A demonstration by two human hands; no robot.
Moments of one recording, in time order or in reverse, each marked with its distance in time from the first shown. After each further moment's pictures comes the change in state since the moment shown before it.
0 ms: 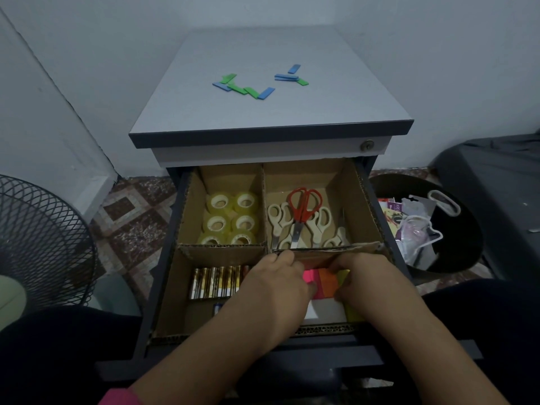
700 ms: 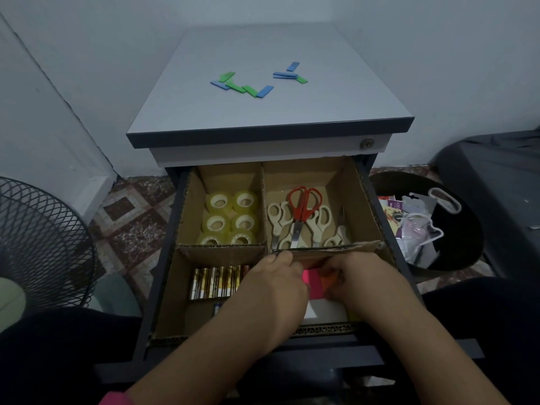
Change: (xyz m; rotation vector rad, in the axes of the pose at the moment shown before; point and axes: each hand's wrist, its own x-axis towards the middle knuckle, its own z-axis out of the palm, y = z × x) left_hand 0.000 -0.001 0.006 0.020 -0.019 0.004; right_hand 0.004 -0.006 0.001 -0.012 -0.036 -0.063
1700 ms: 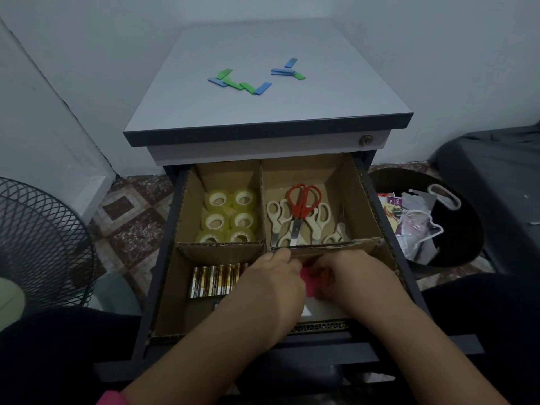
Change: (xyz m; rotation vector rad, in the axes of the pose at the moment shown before) left_hand -0.002 -0.002 -0.003 0.002 -0.018 0.013; right_hand 0.002 -0.006 0.007 -0.032 0.054 -0.105
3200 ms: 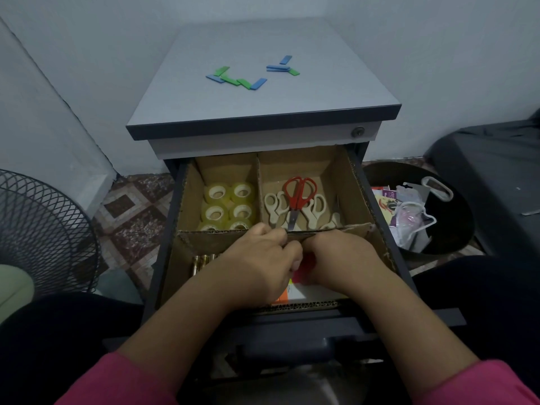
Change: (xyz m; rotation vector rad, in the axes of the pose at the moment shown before) left_hand -0.010 -0.018 -0.014 -0.217 0.116 0.000; right_hand 0.008 -0.007 0.000 -0.120 0.132 -0.202
